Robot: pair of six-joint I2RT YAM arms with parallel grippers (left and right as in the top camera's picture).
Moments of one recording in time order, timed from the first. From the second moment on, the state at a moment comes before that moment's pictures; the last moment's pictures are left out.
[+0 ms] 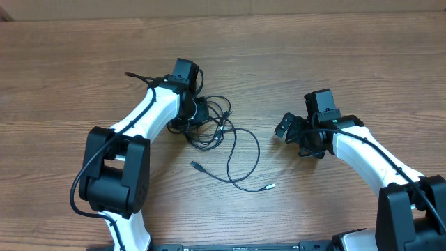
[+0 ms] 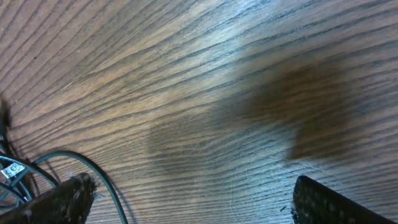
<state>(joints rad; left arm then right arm) -0.29 1.96 1.33 -0.73 0.16 -0.45 0.21 1.59 0.87 -0.54 -0.16 0.68</state>
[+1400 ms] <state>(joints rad) -0.30 1.40 1.33 -0.76 0.45 -0.41 0.21 1.59 0.87 -0.54 -0.16 0.68</state>
